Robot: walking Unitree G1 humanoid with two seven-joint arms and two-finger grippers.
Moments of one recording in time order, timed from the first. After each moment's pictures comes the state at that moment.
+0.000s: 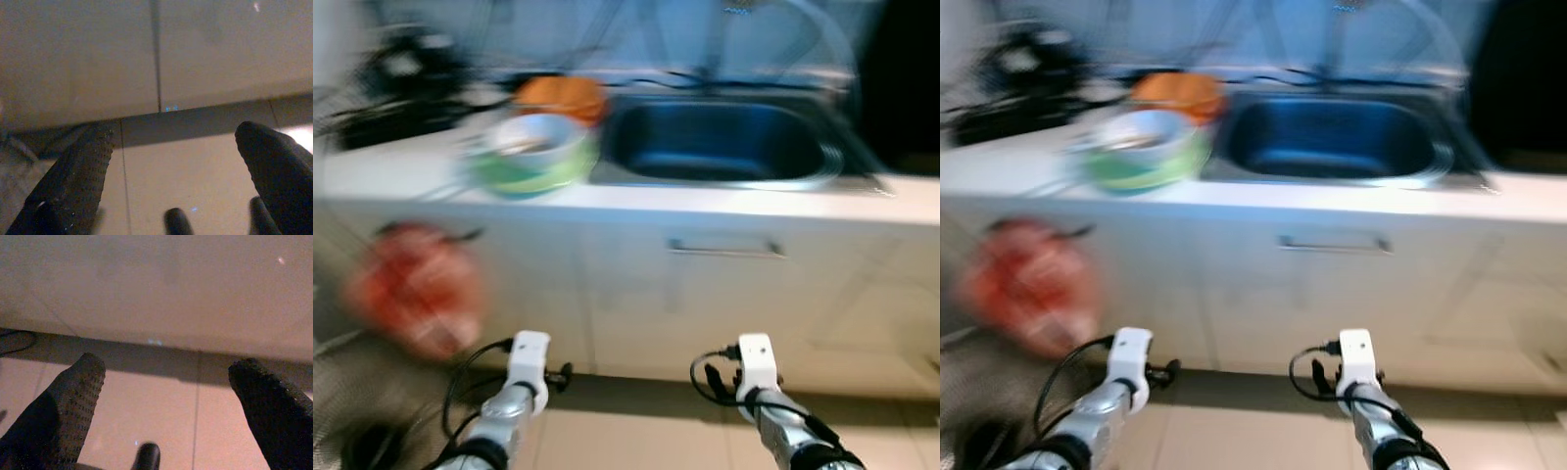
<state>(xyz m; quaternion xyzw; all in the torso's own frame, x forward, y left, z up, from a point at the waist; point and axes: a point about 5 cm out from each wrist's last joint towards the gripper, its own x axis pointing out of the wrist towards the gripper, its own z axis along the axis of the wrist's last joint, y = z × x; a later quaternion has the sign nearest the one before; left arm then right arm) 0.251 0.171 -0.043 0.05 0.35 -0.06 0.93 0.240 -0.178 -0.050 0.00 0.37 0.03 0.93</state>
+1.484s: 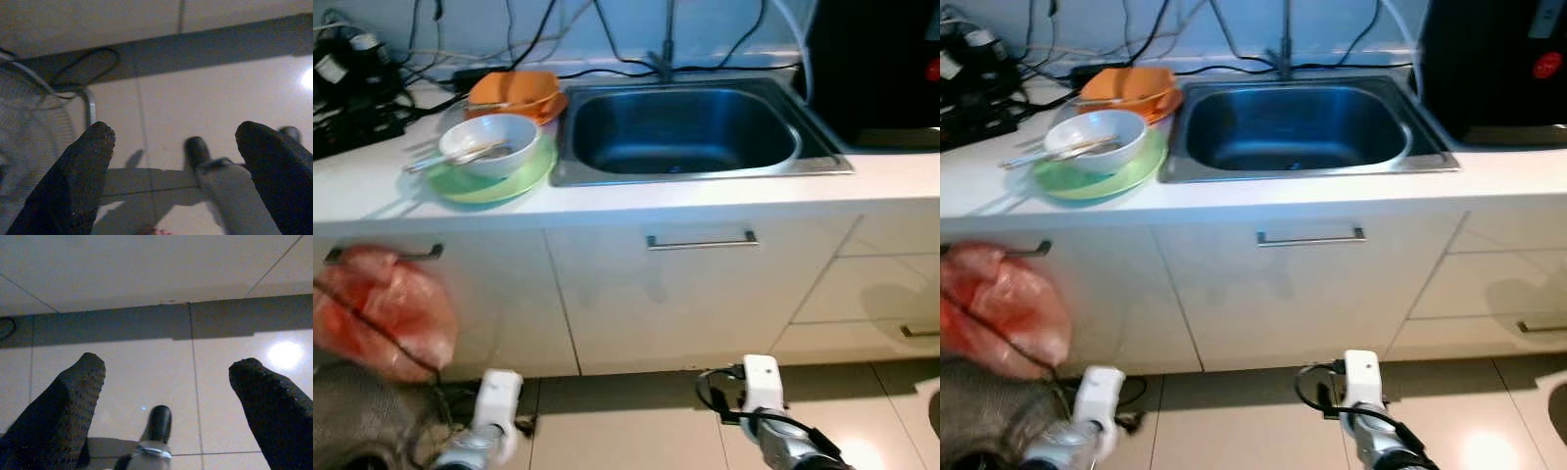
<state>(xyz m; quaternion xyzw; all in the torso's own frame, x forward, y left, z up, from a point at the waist) 0.200 0.208 -0.073 0.04 0.48 -0.01 0.88 0.221 -0.183 -0.065 0.02 0.42 0.00 0.91</state>
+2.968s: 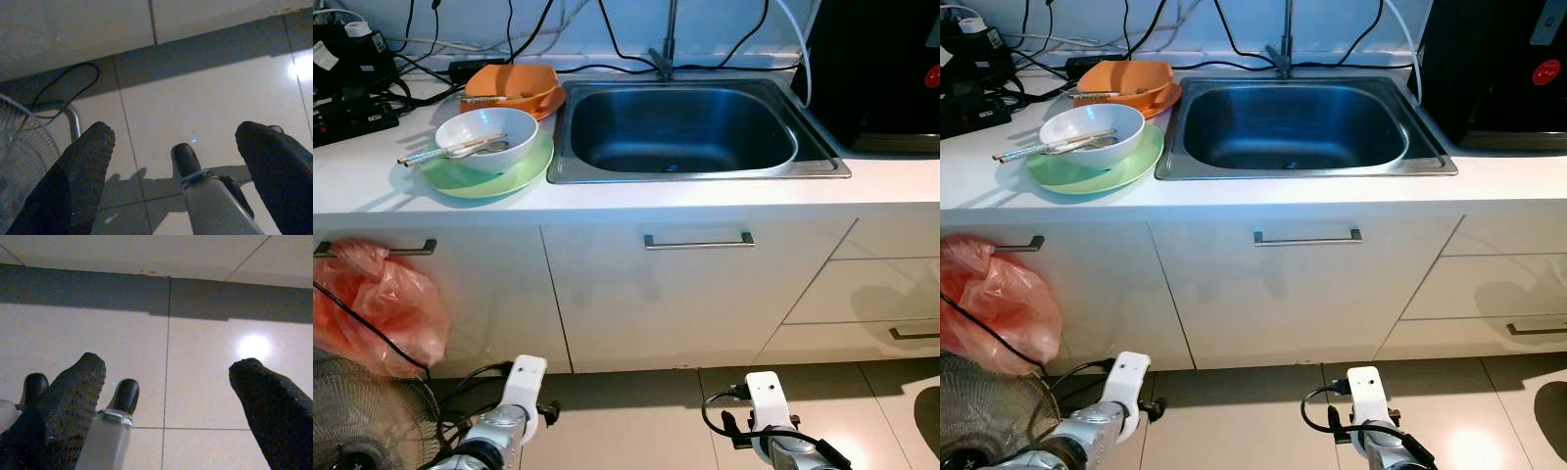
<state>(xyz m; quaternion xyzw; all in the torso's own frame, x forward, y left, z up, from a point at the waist) 0.224 0.189 -0.064 0.06 0.48 -0.03 0.88 0.201 -0.195 -0.075 -0.05 0.46 0.02 0.89</state>
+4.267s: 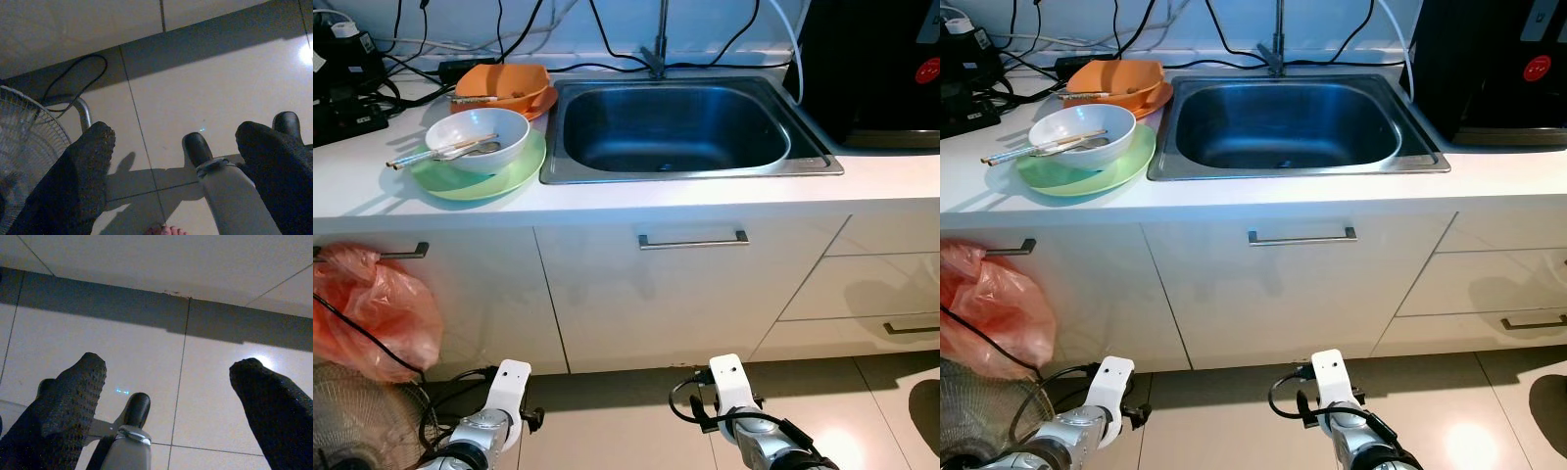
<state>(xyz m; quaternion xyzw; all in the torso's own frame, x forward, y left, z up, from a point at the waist) 0.218 0.208 -0.064 0.08 0.49 -0.03 0.87 0.225 -0.149 -0.065 -0.08 0.44 0.07 0.89</state>
